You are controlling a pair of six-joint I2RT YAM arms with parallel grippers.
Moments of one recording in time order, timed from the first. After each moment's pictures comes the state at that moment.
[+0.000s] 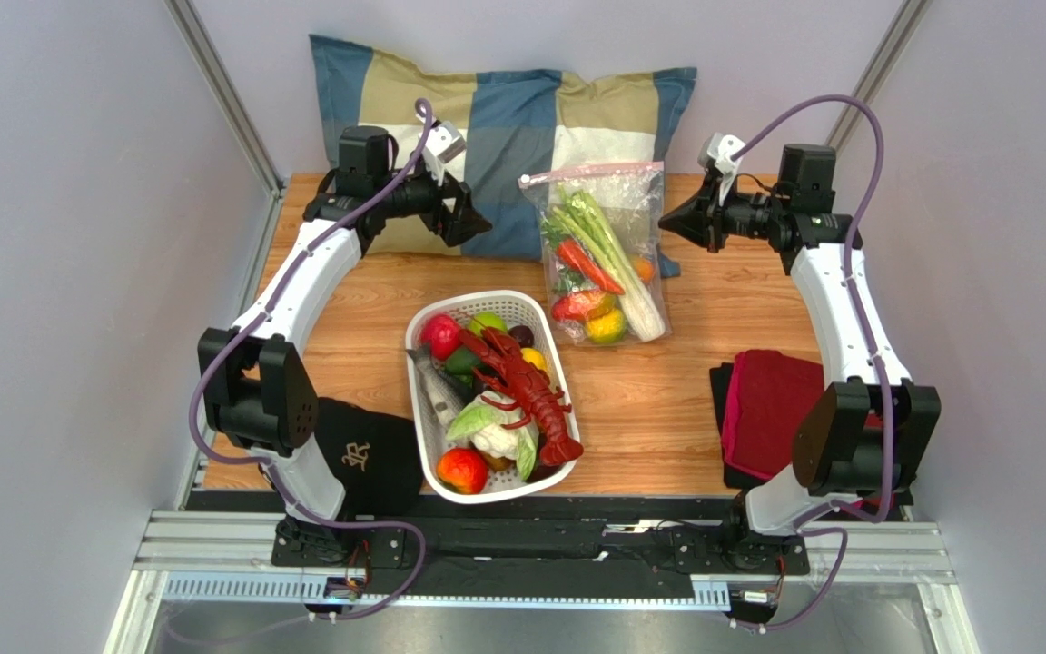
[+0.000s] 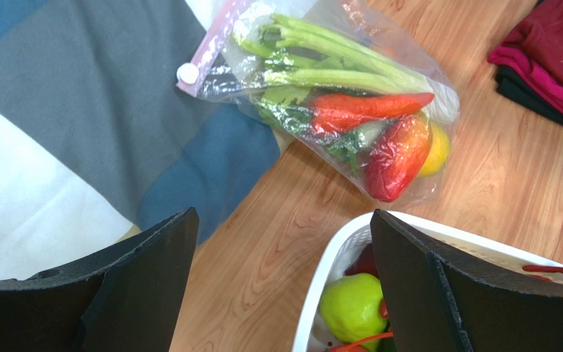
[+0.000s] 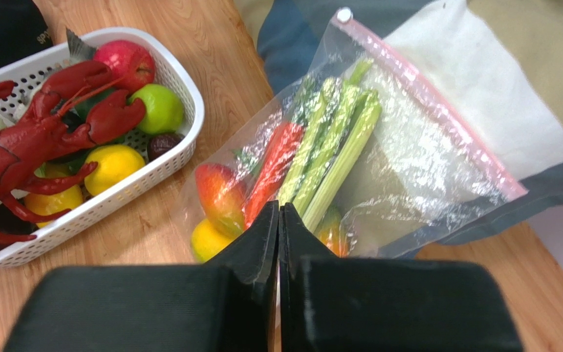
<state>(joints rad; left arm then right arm) -0.20 1.73 1.59 -0.34 0.78 0.30 -0.05 1.57 1.51 -0.50 -1.10 -0.61</state>
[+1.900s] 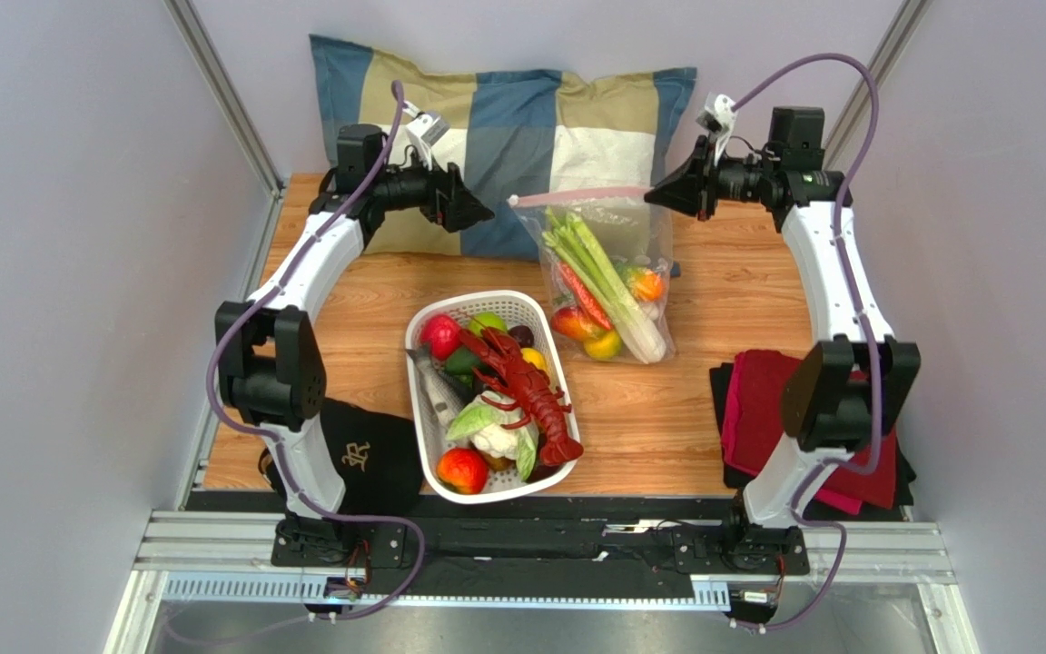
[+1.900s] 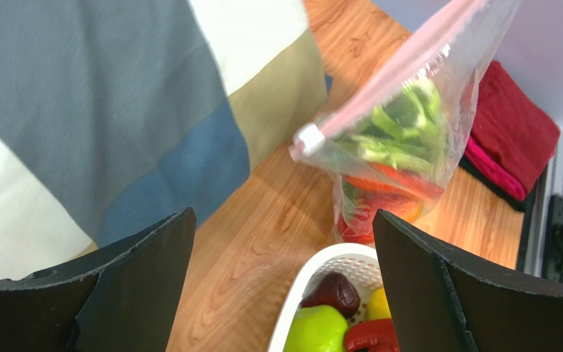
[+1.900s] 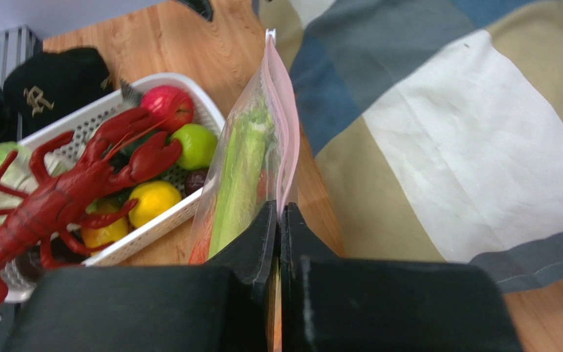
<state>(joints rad) -0.15 1.87 1.63 -0.16 0.91 -0.03 -0.03 1.79 1.80 -0.57 -1.18 -0.43</state>
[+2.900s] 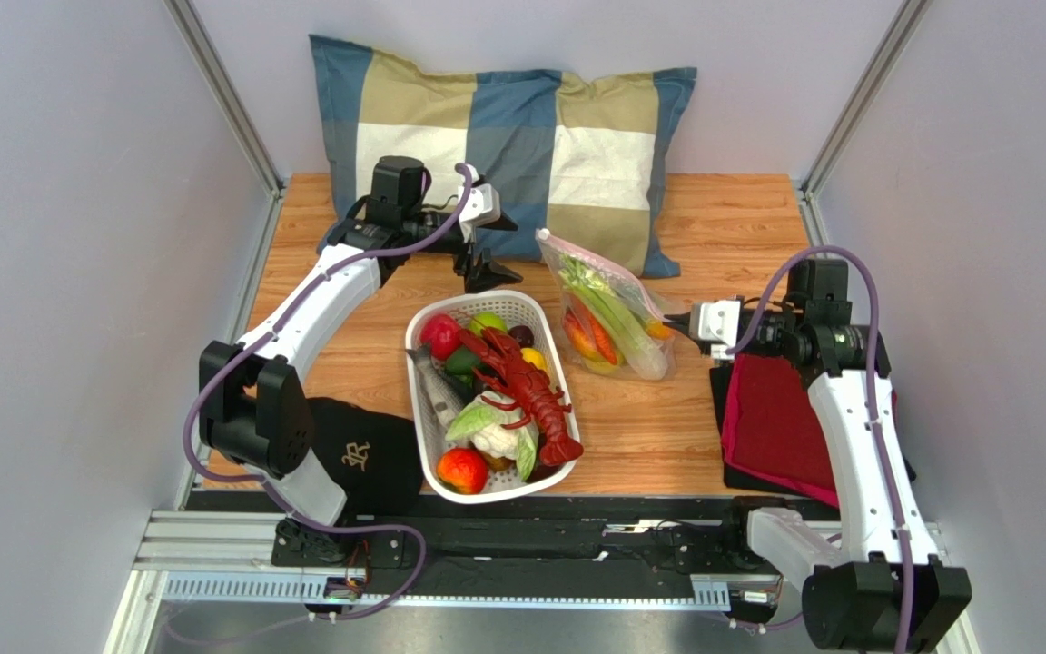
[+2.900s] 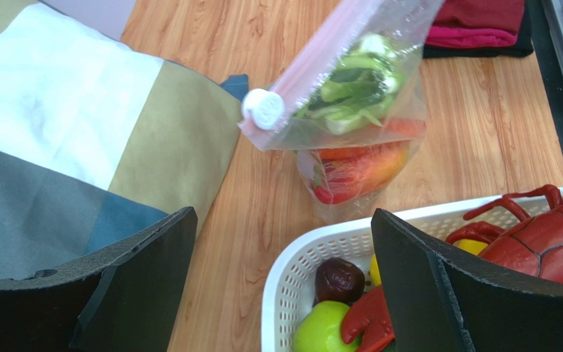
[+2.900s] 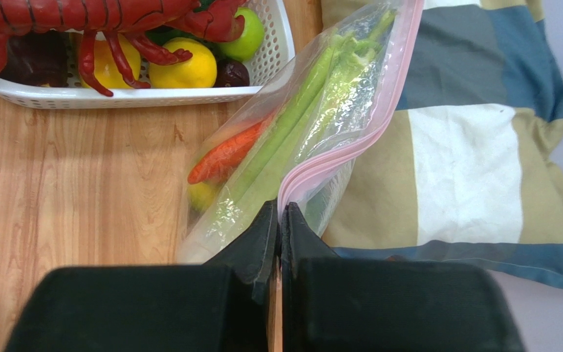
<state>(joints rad) -0.33 1.64 1.44 -0.32 1.04 0.66 -0.03 1.02 1.06 -0.87 -1.11 -1.45</state>
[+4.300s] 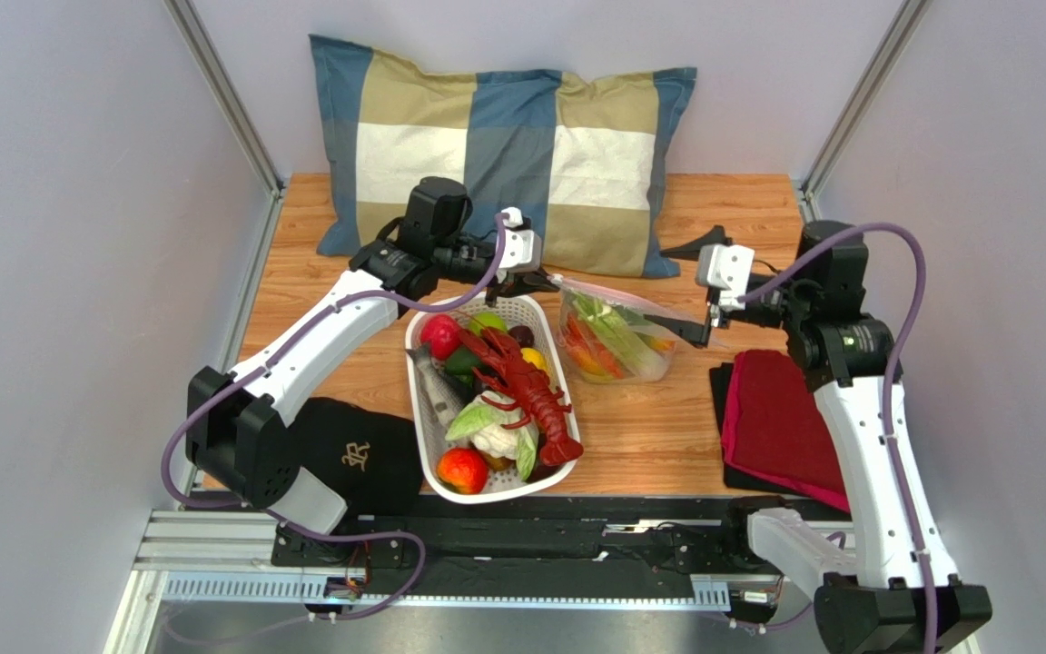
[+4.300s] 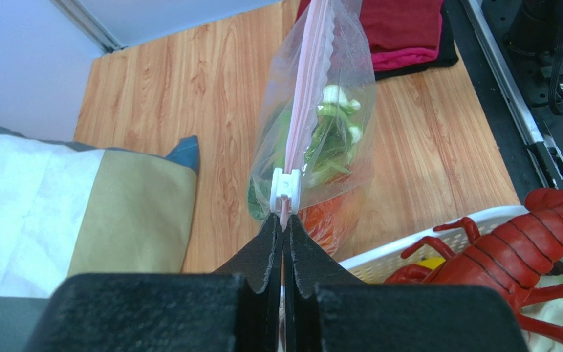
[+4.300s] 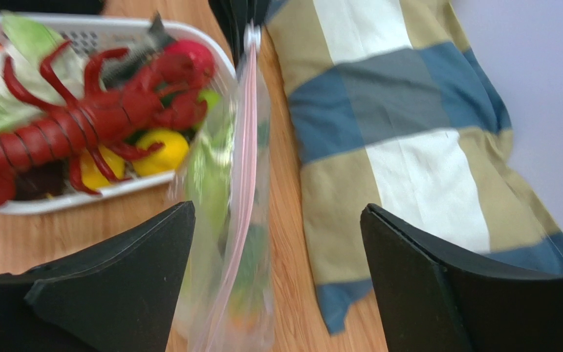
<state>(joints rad) -0.53 1.53 1.39 -0.34 0.99 0.72 0.04 0.97 1.16 -0.60 -1.09 -0.94</state>
